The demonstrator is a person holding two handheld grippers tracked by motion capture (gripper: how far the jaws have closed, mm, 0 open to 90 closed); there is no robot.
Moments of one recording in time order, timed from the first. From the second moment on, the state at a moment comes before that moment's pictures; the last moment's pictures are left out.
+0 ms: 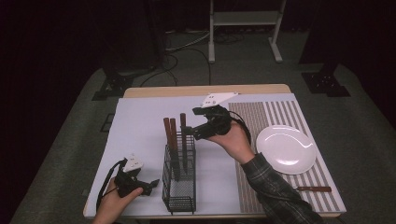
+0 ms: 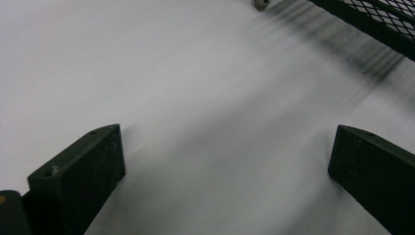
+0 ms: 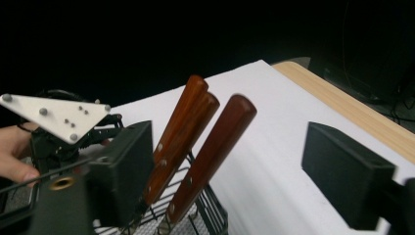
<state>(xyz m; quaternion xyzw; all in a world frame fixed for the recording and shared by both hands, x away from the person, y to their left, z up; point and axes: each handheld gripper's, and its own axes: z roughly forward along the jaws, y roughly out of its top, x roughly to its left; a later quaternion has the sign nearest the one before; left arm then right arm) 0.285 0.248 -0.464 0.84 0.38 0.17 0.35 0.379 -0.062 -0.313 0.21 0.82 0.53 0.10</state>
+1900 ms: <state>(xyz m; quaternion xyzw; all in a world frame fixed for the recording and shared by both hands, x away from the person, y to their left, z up) 0.285 0.248 -0.464 0.84 0.38 0.17 0.35 0.374 -0.053 -0.304 0.18 0.79 0.58 0.00</state>
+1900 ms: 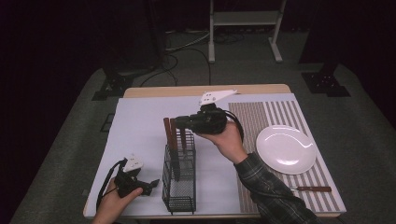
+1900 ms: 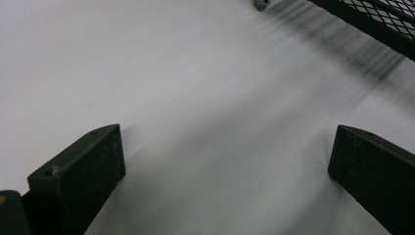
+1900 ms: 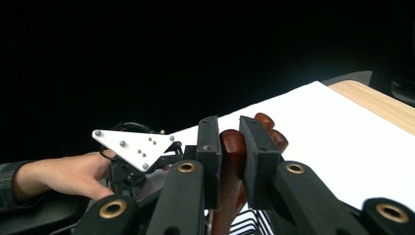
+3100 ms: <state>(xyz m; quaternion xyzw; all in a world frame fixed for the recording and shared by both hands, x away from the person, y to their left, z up) 0.285 0.248 -0.464 0.84 0.38 0.17 0.35 0.365 -0.066 -0.243 0.16 0.76 0.62 0.04</state>
